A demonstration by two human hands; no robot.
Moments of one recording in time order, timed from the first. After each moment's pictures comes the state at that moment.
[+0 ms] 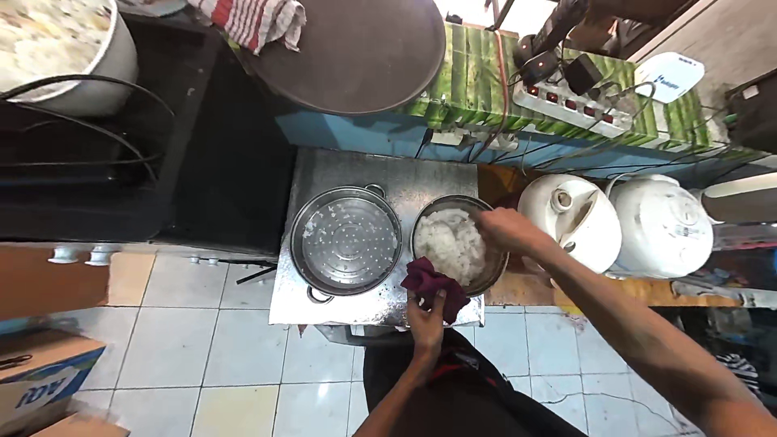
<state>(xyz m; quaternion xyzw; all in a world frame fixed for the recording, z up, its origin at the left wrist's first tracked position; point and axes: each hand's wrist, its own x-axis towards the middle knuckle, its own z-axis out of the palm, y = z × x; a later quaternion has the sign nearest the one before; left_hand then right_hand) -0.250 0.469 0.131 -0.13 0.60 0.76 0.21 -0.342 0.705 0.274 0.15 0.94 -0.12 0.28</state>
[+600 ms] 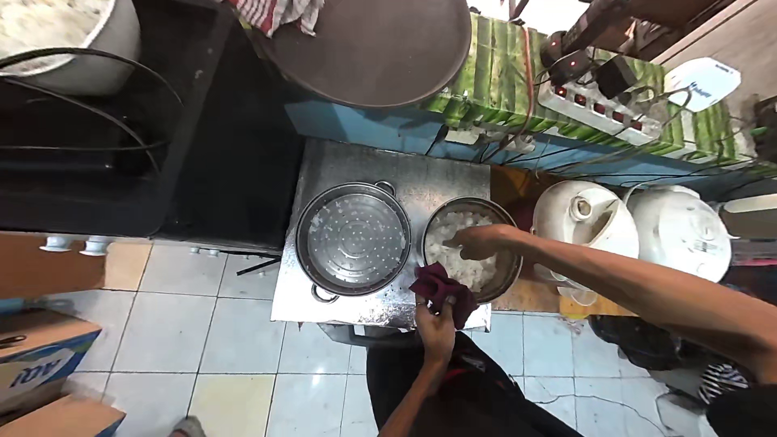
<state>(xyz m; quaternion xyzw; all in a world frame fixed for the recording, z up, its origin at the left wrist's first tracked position) -0.245 0.475 0.126 -0.11 0.61 0.77 0.15 -0.389 0.682 0.213 0.02 0.83 -0.20 0.52</state>
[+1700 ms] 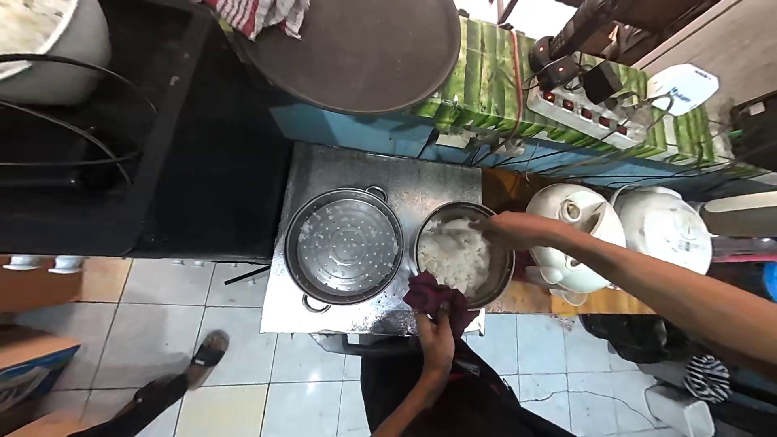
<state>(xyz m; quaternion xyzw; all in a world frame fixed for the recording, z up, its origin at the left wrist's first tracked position) -0.237 0.481 0.139 -0.15 0.57 0.78 0.20 -0.368 0.744 0.264 0.03 0.90 -0.16 0.40</state>
